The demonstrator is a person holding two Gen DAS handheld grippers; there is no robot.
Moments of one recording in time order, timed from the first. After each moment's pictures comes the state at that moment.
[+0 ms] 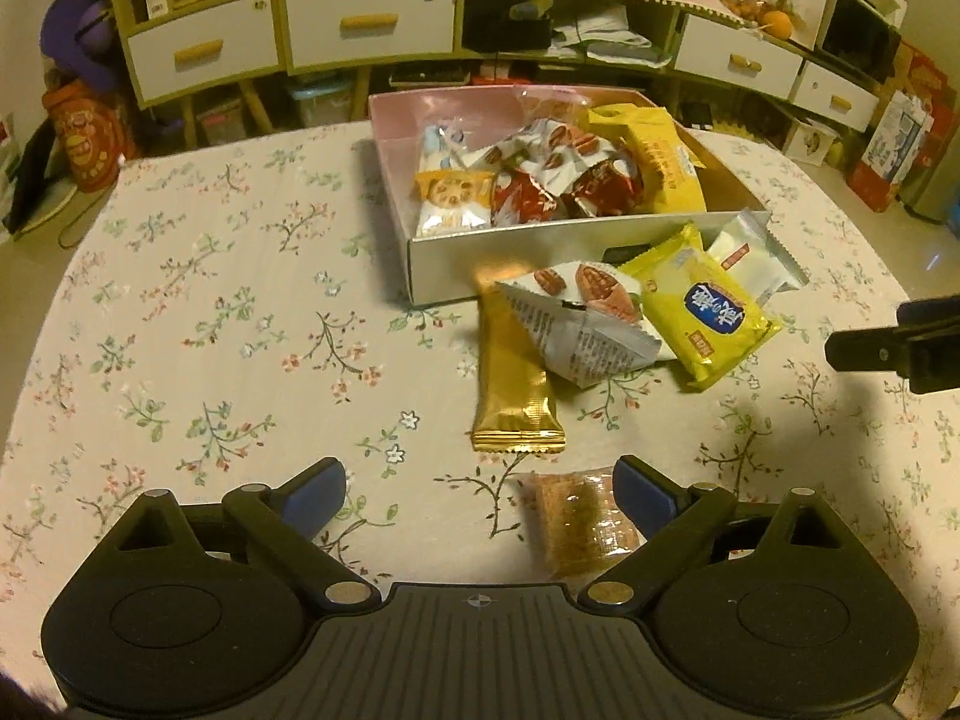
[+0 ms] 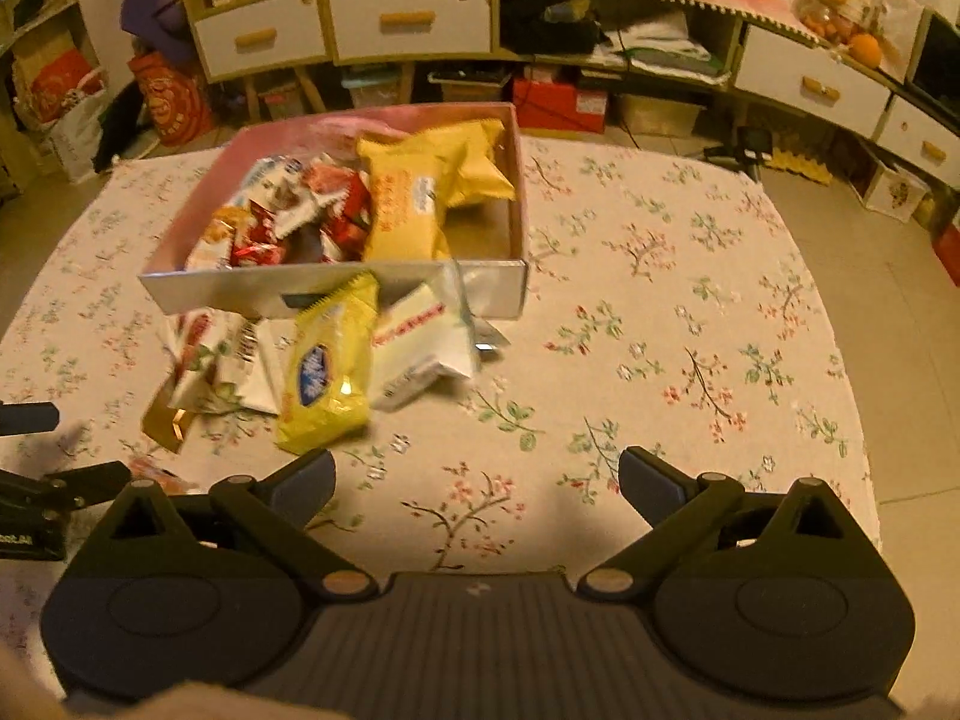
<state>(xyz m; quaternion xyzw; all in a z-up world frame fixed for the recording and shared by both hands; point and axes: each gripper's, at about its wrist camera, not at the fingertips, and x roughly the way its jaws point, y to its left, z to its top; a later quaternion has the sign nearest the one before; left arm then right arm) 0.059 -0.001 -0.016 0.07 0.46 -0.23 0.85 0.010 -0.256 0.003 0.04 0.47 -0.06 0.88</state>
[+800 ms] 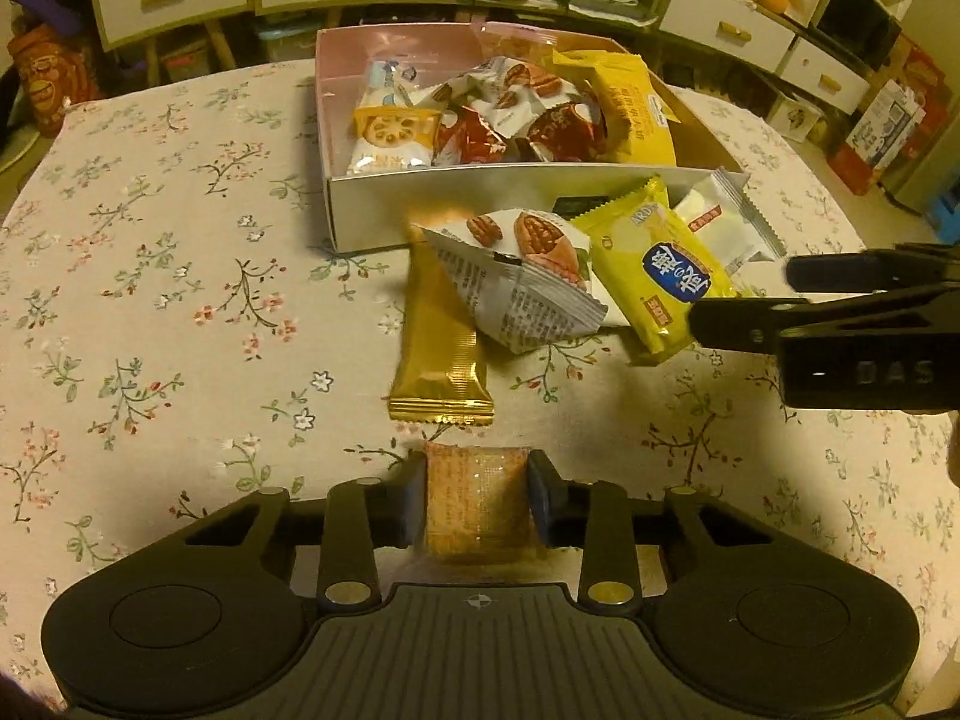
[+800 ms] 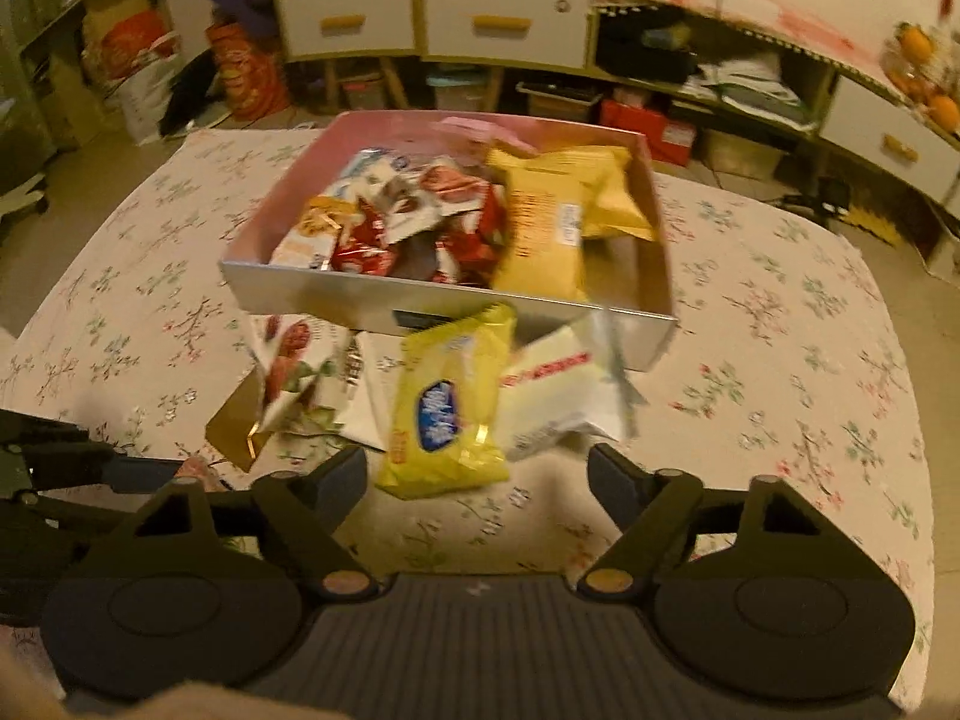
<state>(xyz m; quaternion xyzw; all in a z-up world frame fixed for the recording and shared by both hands) 0.063 -0.026 -0.032 0.05 0.51 -0.24 0.82 0.036 -0.209 -0.001 0.00 0.46 0.01 0.89</state>
